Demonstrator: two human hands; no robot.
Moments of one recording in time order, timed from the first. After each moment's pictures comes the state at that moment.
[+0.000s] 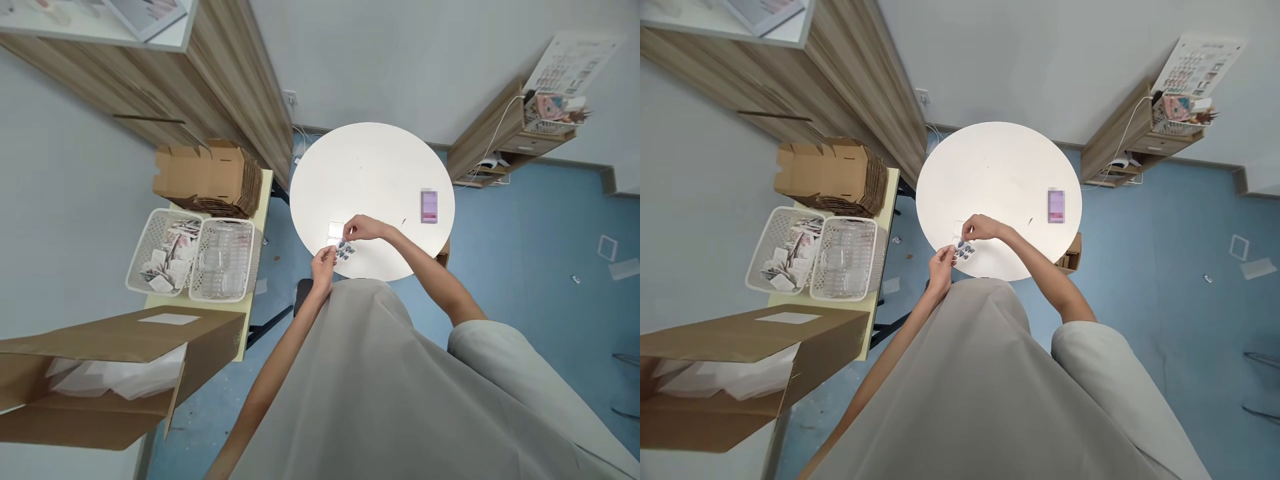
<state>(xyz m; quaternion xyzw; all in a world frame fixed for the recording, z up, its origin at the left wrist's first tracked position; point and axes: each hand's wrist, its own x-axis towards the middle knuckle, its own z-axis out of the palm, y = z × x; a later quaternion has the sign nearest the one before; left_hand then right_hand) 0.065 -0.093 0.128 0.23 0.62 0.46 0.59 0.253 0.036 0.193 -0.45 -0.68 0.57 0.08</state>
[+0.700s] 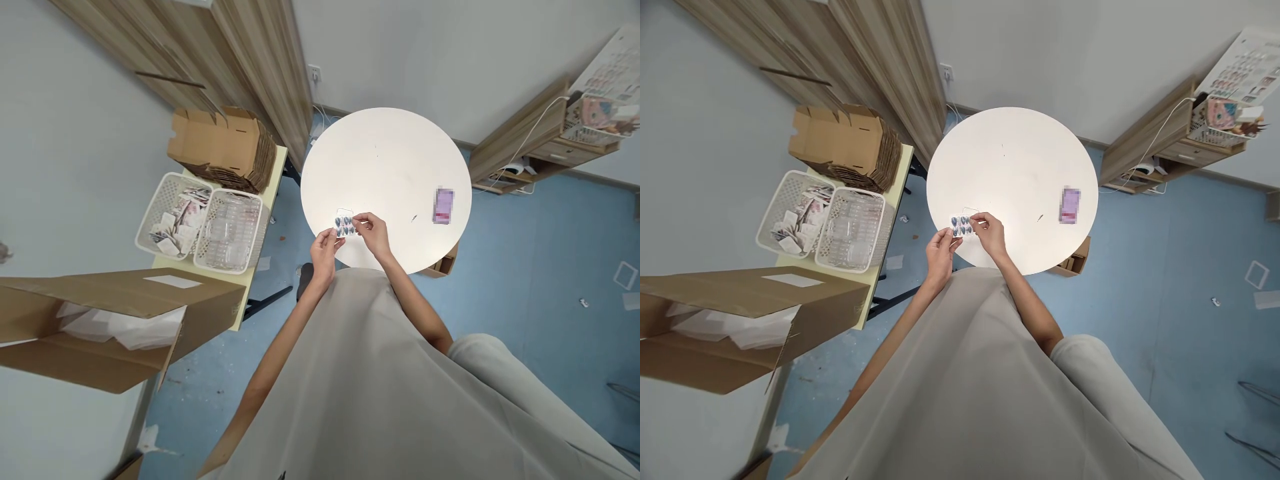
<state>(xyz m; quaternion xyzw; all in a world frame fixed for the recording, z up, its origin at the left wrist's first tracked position) 0.077 -0.097 0.155 0.16 0.56 0.57 0.58 0.226 -0.047 0.170 -0.60 -0.45 0.53 0.40</state>
